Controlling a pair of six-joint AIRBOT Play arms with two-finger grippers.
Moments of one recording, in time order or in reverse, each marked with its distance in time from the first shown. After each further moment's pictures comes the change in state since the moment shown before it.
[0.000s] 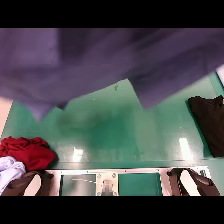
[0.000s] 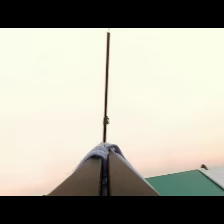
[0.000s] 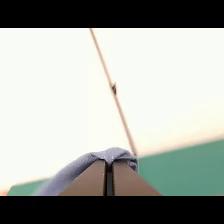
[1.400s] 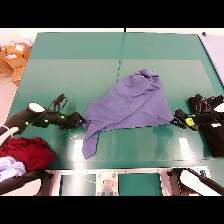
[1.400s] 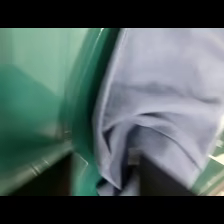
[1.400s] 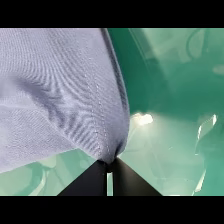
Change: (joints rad) left arm -0.347 -0.502 -1.513 -0.275 0.243 0.292; right arm 0.000 -0.373 -1.262 -0.057 -0.045 -0.293
